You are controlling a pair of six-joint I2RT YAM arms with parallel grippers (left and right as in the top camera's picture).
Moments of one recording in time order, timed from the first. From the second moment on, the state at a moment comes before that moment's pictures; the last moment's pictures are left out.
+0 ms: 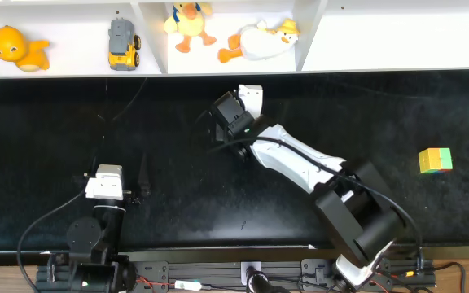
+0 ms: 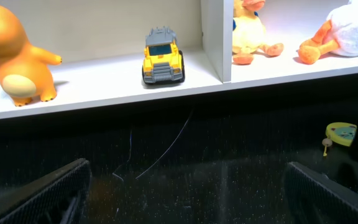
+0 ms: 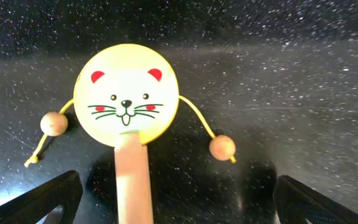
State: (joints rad) left arm -0.06 0.01 0.01 -0.08 0.00 0.09; right arm 0.70 1.89 1.15 -0.43 0.34 0.71
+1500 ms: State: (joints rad) left arm -0.06 0.01 0.01 -0.08 0.00 0.09; right arm 0.65 1.89 1.19 -0.49 0.19 0.72
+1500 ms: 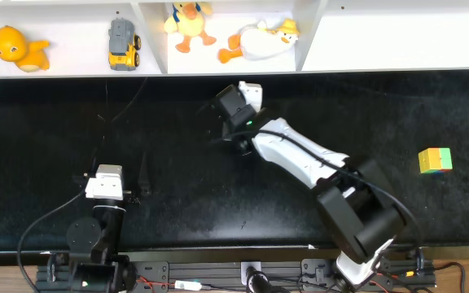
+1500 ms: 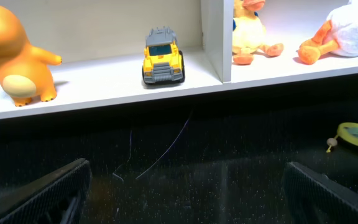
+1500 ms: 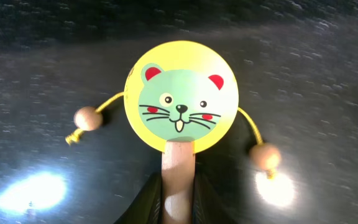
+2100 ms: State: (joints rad) left arm -0.06 0.01 0.01 -0.08 0.00 0.09; right arm 0.24 1.37 1.04 -0.87 0.20 0.52
